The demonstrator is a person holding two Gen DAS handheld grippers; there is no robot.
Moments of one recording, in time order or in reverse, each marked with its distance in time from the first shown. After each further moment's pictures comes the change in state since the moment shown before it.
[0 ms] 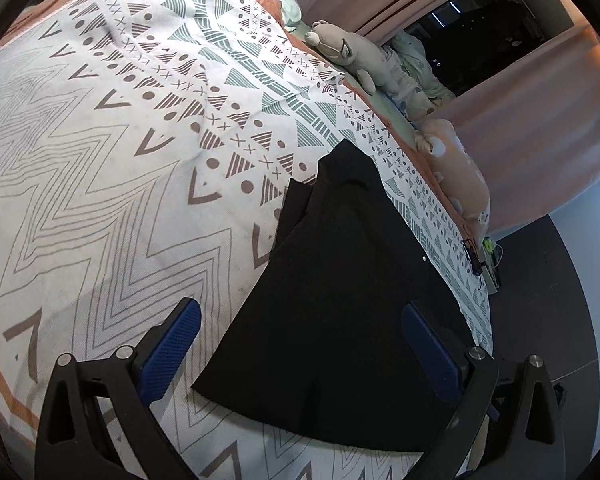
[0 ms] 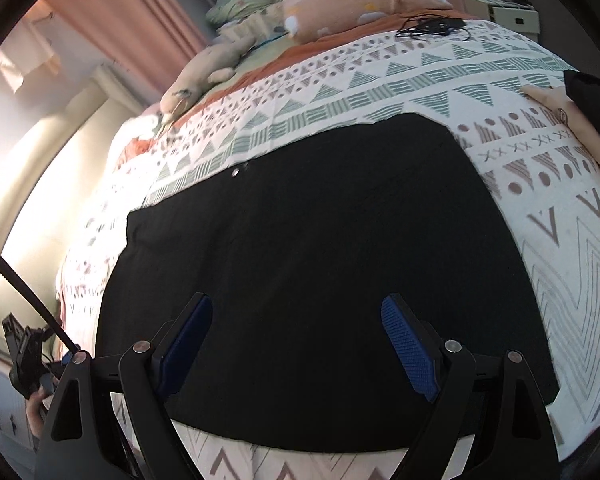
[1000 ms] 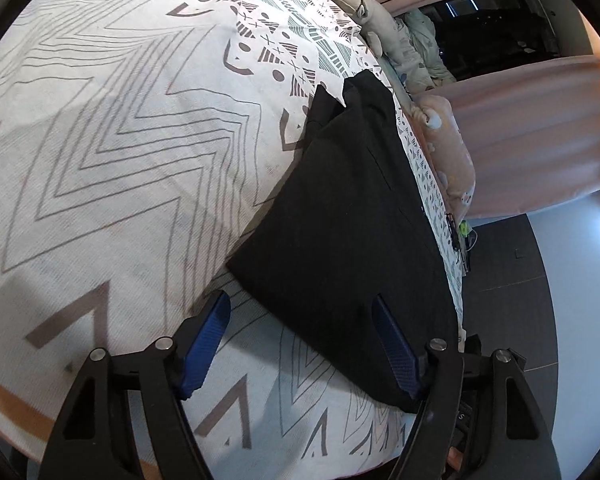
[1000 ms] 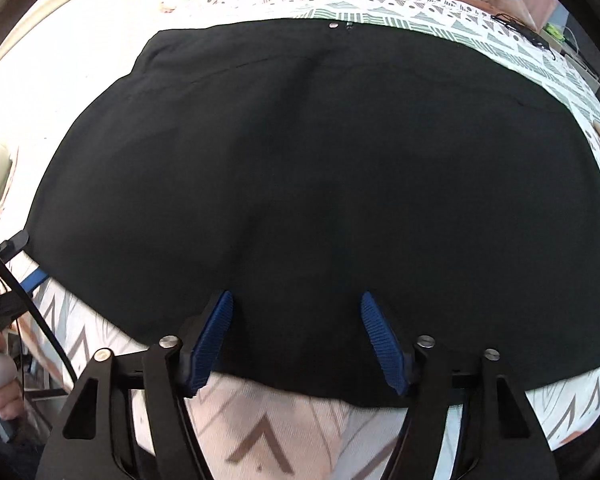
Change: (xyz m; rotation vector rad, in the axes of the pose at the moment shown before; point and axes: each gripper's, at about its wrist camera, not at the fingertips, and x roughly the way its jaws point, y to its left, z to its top) left arm 0.040 0.045 -0.056 -0.127 0.158 -0.127; right arm 0.110 0.122 -0.056 -0.262 0.240 -0.212
